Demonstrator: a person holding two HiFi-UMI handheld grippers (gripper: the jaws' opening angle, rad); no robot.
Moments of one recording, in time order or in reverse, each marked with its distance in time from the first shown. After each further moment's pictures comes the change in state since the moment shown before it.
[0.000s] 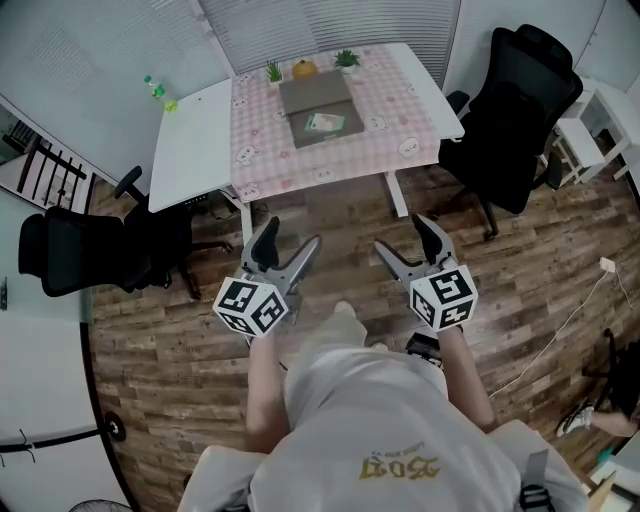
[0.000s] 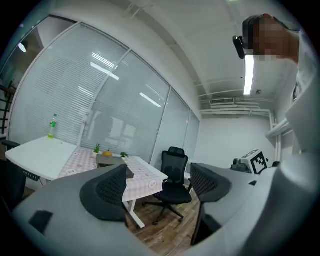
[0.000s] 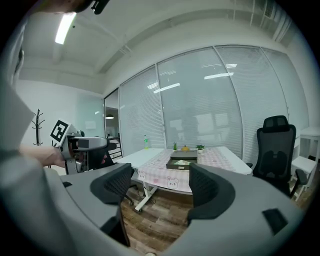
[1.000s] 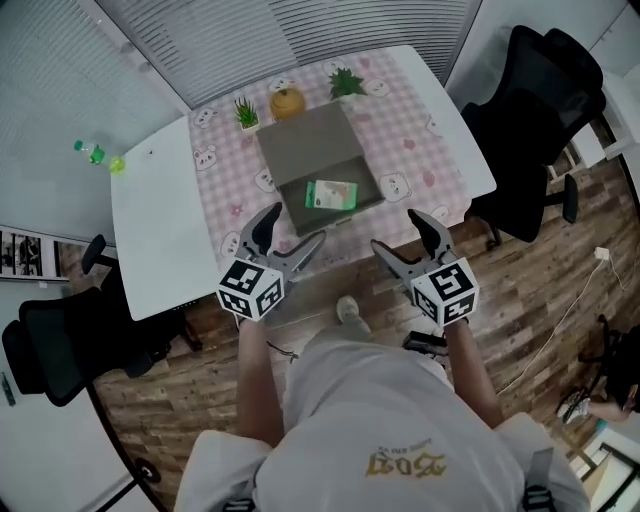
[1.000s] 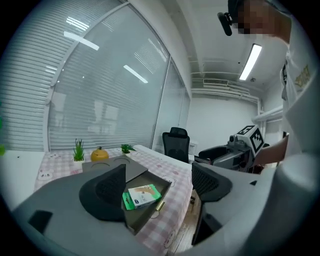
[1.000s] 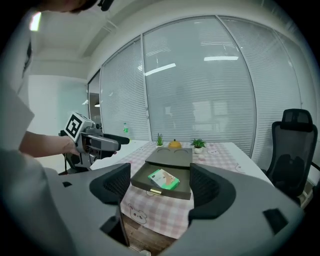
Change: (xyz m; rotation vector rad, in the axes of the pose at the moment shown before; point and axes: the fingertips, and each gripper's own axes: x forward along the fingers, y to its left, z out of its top) left arm 0.294 0.255 0.012 0.121 0.273 -0.211; right arm 0.311 -0.164 0.019 0.006 0.171 -0.035
